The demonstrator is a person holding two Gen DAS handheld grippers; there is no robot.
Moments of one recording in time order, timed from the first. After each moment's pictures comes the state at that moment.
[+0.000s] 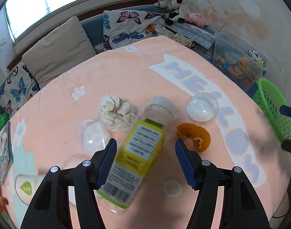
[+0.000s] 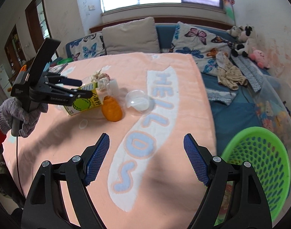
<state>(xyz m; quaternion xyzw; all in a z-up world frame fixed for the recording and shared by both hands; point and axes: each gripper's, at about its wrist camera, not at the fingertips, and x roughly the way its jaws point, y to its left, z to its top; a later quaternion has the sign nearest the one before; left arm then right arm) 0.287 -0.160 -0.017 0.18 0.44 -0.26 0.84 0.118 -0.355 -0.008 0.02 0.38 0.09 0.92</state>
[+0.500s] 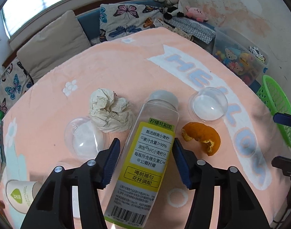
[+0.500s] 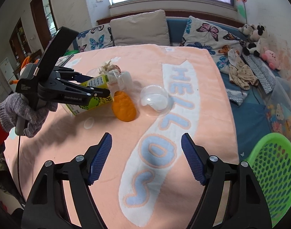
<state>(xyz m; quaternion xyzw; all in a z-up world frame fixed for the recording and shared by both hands) 0.298 -0.167 -0.041 0.18 0.46 -0.27 0.83 0.141 -0.329 -0.022 0.01 0.40 0.12 0.91</state>
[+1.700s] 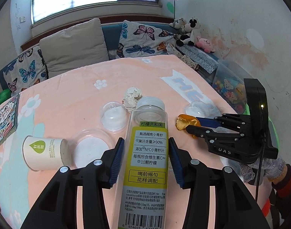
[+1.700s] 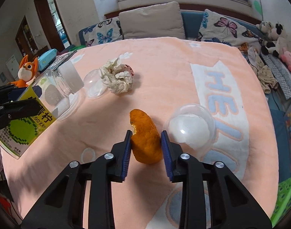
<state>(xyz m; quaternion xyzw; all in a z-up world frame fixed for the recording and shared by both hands) 0.241 -0.090 0.009 0.07 0.41 -0.25 0.87 0.228 -0.282 -0.057 0.02 0.41 0.15 0.90</state>
